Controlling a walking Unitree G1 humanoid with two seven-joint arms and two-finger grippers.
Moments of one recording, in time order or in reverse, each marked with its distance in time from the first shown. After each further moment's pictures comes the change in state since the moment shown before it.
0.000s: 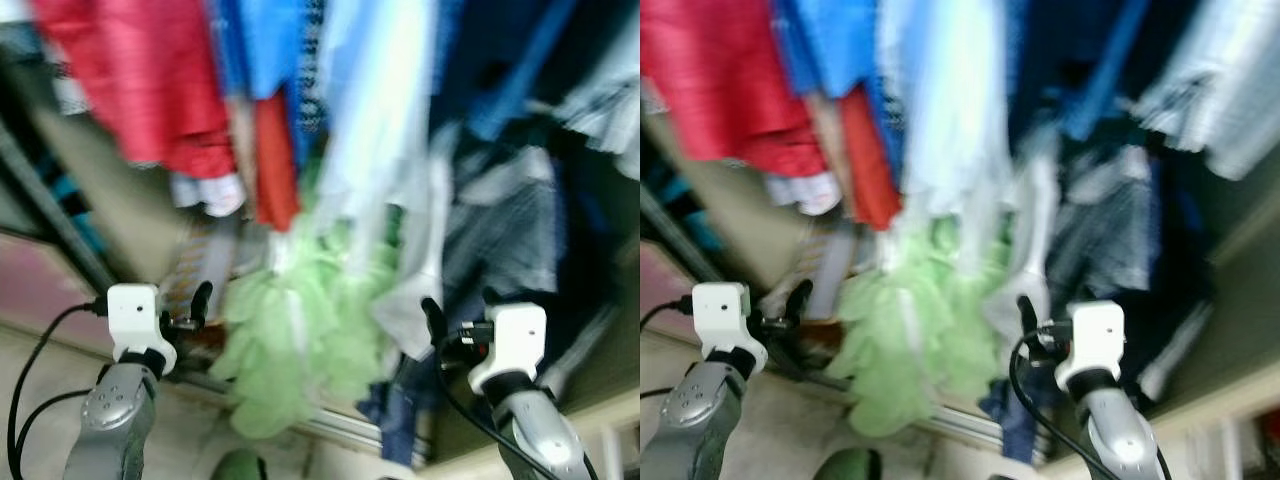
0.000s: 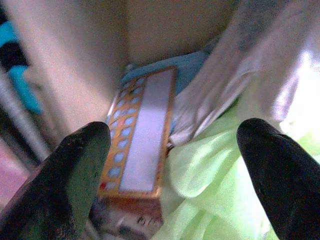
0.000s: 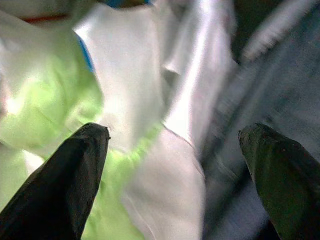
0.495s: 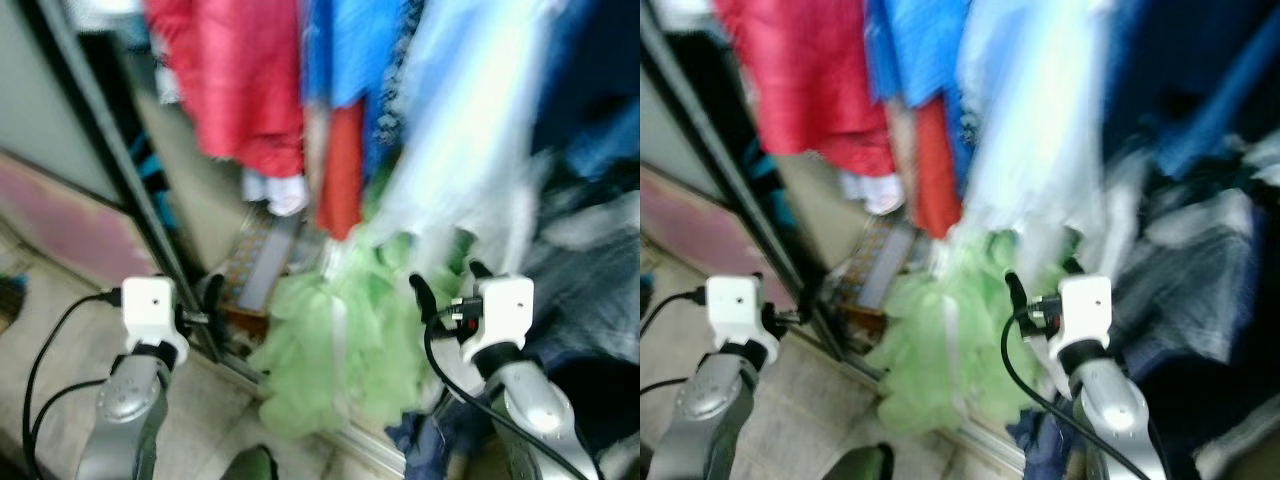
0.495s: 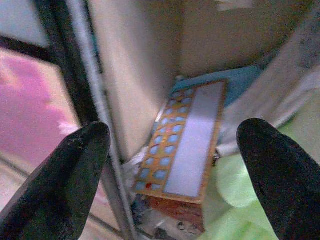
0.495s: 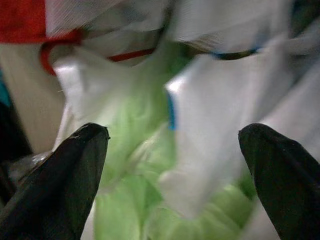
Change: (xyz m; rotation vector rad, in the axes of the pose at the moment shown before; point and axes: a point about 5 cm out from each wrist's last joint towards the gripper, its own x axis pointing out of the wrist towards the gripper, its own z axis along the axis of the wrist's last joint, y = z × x) left arm 0.006 -0.012 0.012 0.076 -0.062 -0.011; right arm 0.022 0.007 0.008 -0.013 -0.039 0.068
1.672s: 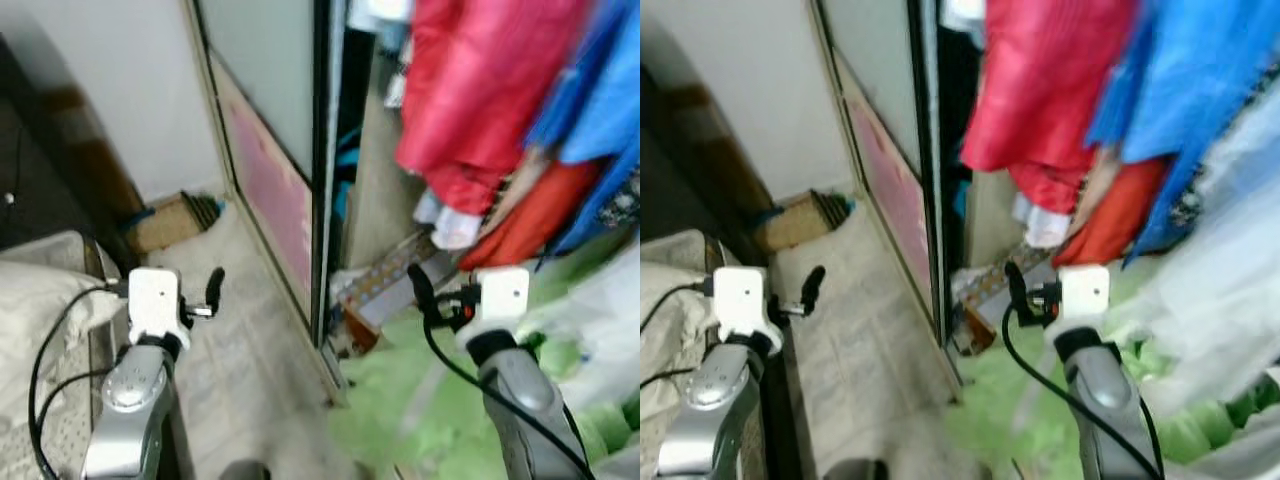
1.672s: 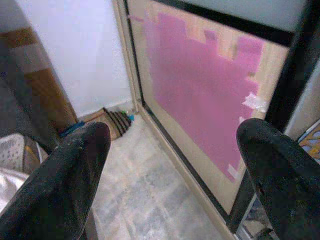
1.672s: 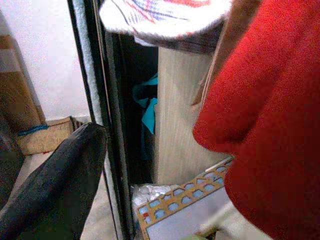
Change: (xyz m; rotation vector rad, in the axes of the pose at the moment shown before) left arm 0.009 0.000 0.002 0.038 -0.005 0.023; right arm 0.016 0.000 0.002 0.064 -0.030 -0.016
